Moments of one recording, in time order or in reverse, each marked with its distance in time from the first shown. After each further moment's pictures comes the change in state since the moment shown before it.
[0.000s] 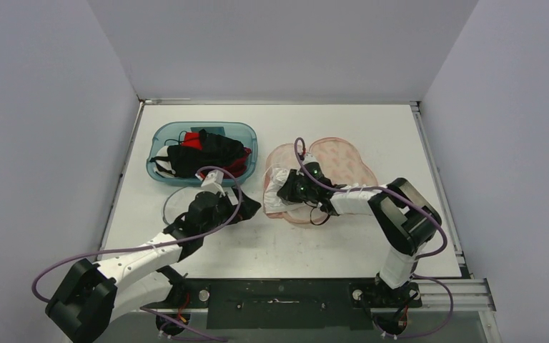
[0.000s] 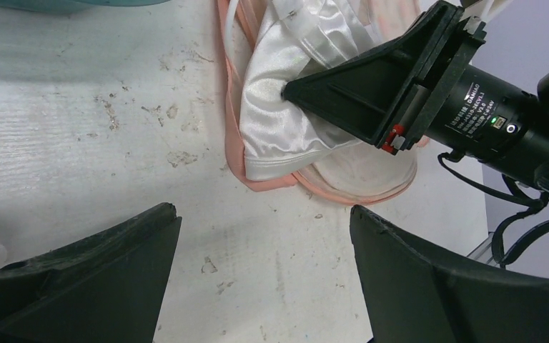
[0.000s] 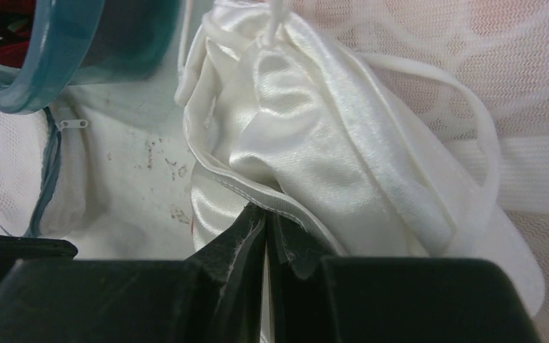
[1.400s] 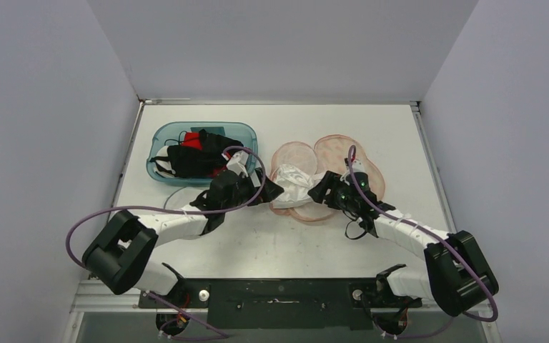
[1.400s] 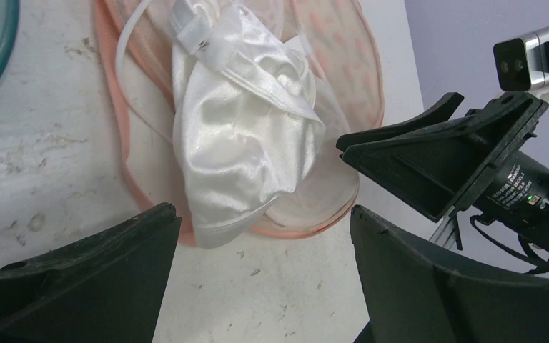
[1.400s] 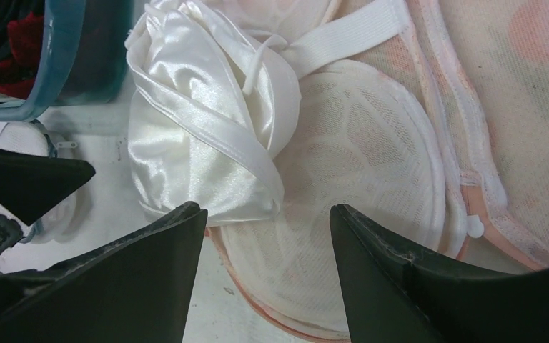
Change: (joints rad) left arm -0.009 0.391 0.208 0.244 0.161 0.006; right arm -0.230 -0.496 -0.333 -0.115 0.017 -0.026
